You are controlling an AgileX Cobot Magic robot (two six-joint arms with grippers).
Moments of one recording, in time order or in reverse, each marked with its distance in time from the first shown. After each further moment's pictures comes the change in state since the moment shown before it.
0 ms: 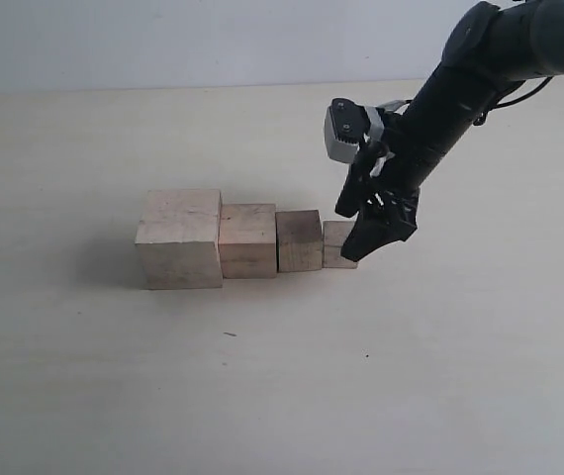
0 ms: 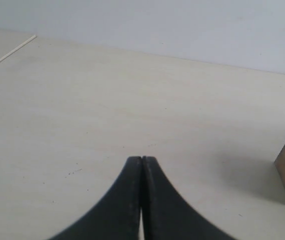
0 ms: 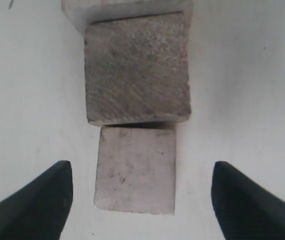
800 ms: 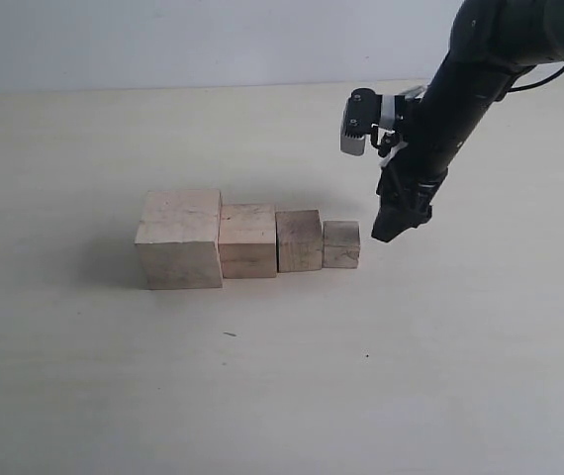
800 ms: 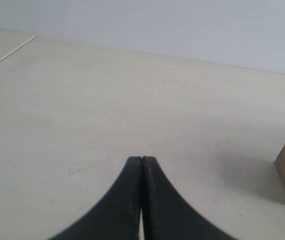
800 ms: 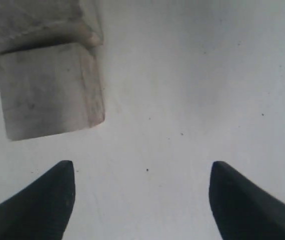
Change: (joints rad) left arm 0.000 0.000 0.000 0.000 0.000 0.000; right arm 0.000 -0.038 0.000 -0.271 -0.135 0.316
